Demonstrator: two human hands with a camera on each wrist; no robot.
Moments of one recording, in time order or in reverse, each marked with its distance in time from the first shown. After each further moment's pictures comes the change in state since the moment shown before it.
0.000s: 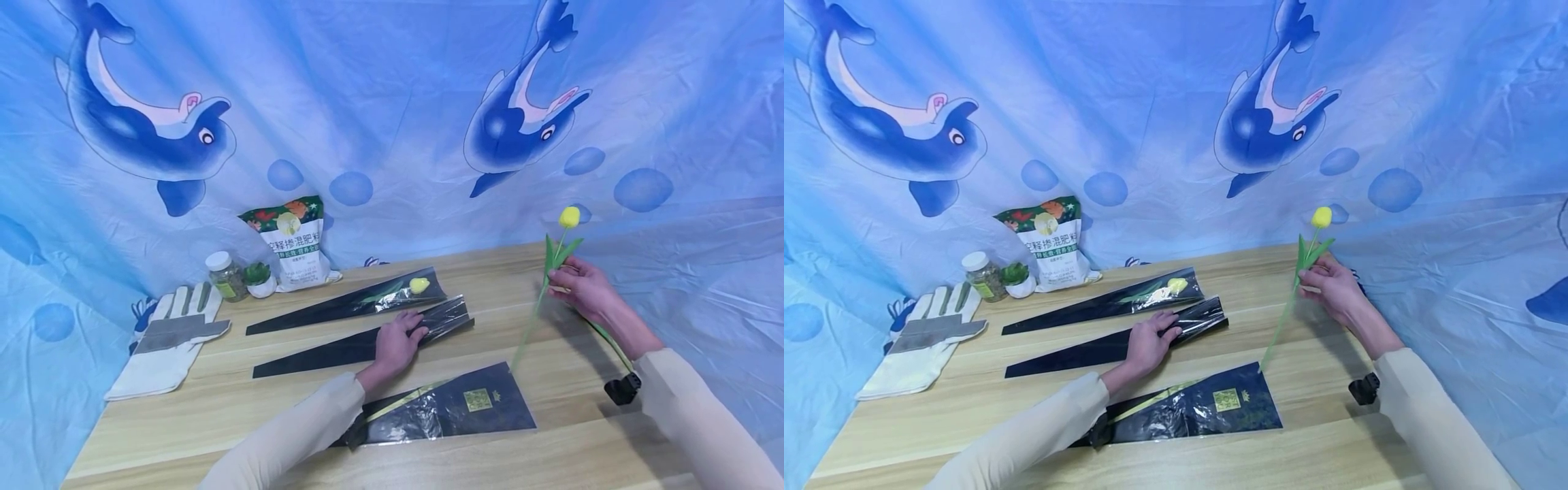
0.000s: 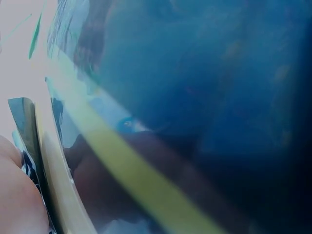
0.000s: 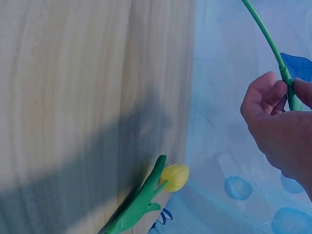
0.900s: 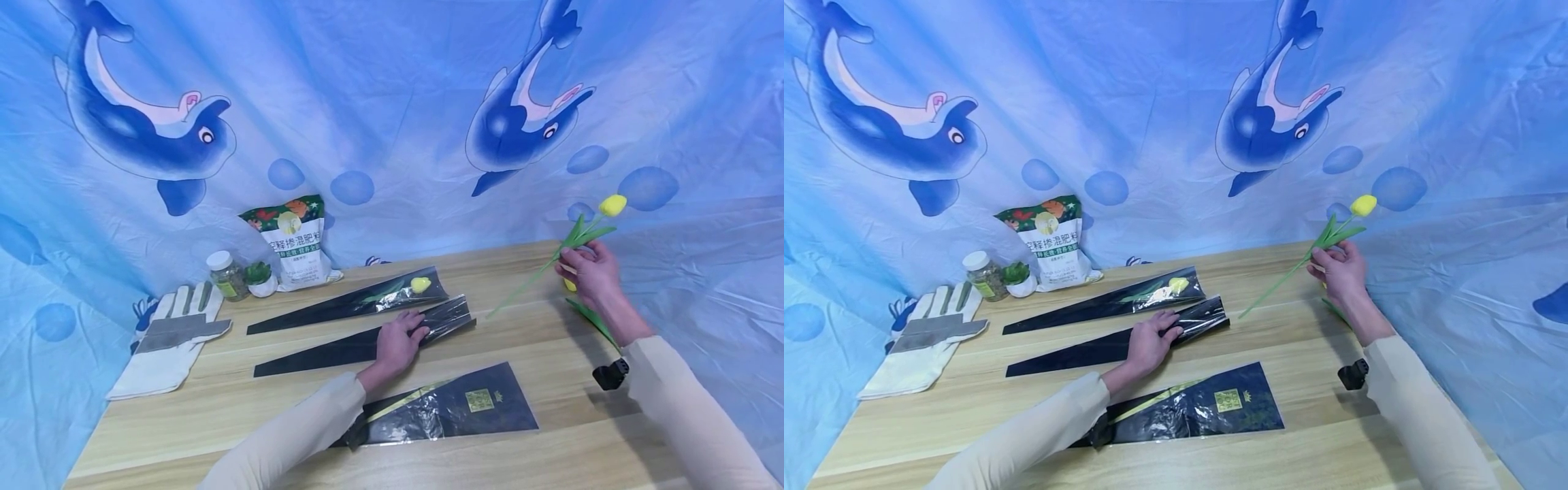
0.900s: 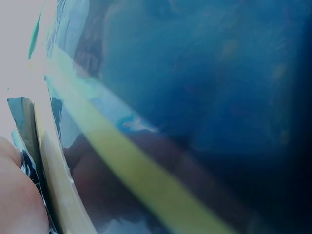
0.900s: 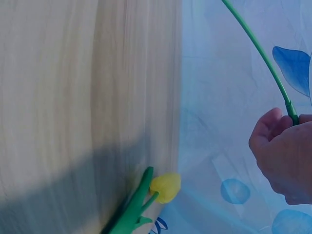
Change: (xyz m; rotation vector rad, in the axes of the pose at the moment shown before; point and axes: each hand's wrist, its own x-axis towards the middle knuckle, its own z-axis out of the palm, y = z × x) left_hand 0.001 0.000 0.001 -0.015 -0.003 -0.013; right_hand 0.018 -0.007 0.008 0.227 0.285 -0.182
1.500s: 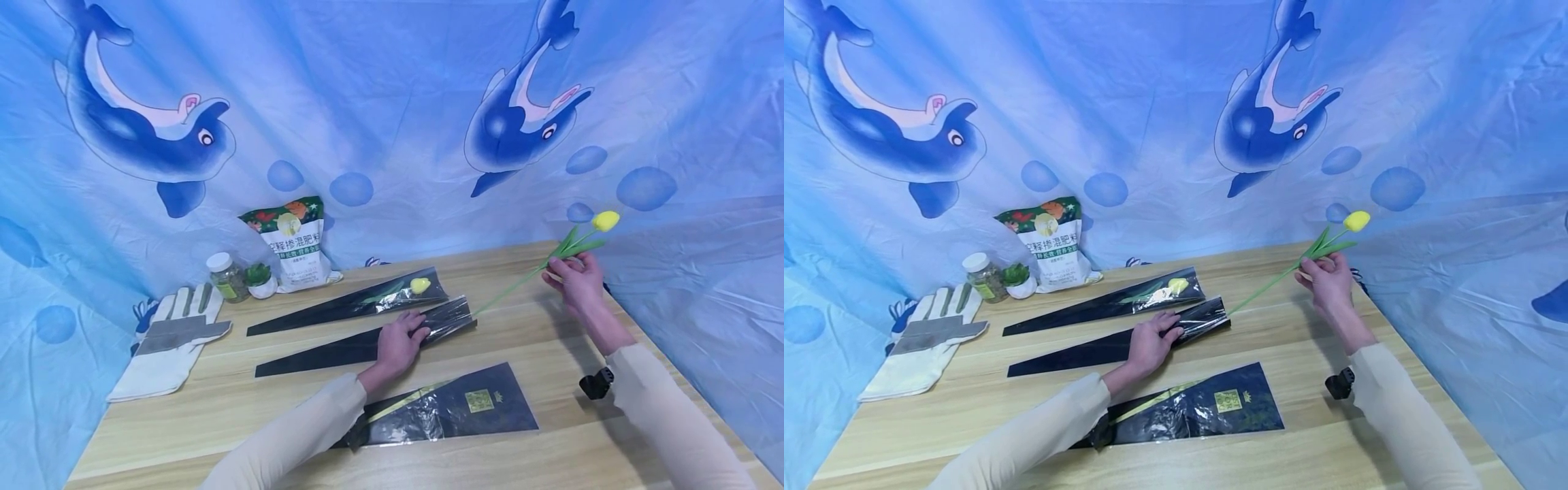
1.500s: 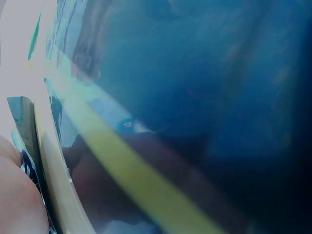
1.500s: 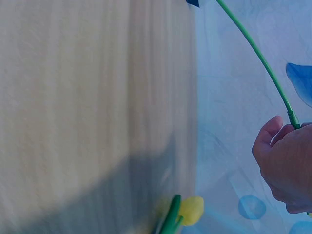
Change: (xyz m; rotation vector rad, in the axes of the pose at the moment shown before) left_hand 0.000 0.005 0.000 -0.017 0.002 -0.003; right_hand -0.004 0.029 0.008 0.050 0.096 -0.034
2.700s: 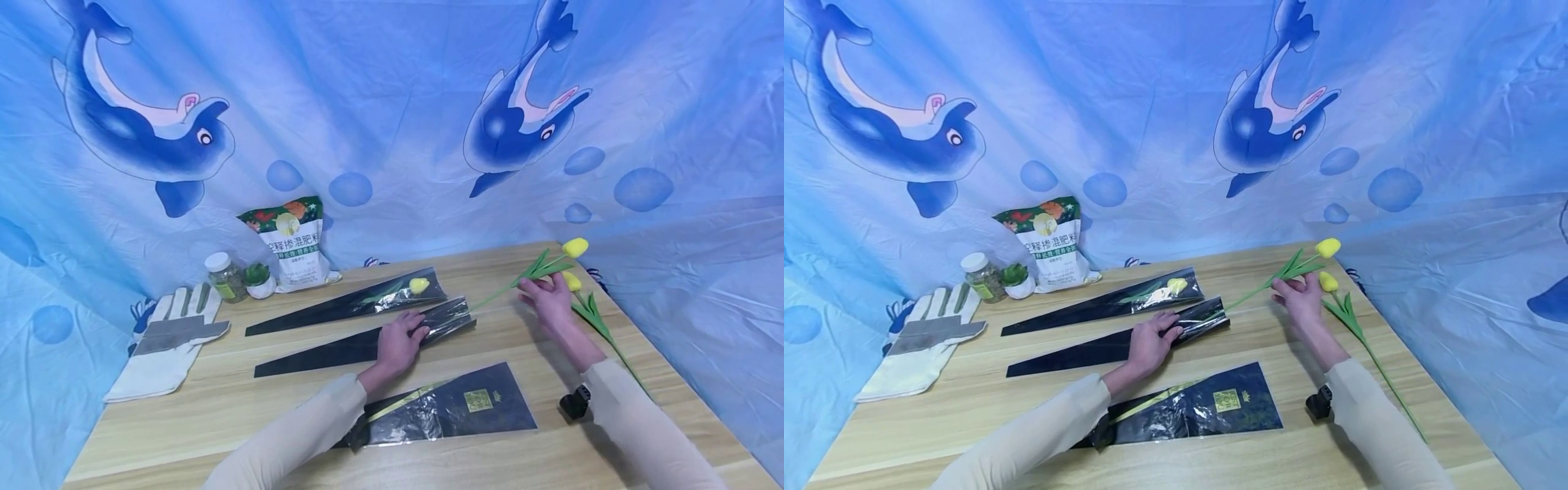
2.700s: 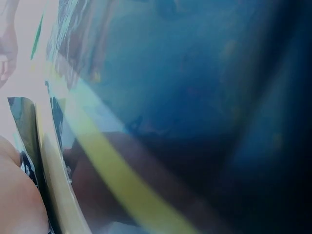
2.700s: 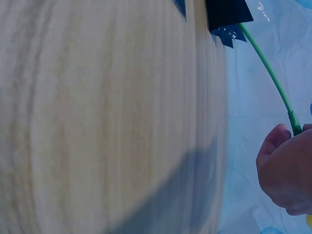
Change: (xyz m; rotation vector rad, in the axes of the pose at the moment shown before) left_hand 0.000 0.001 0.002 -0.003 0.024 0.020; right_hand -0.023 0.046 0.012 -0.236 -0.007 0.040
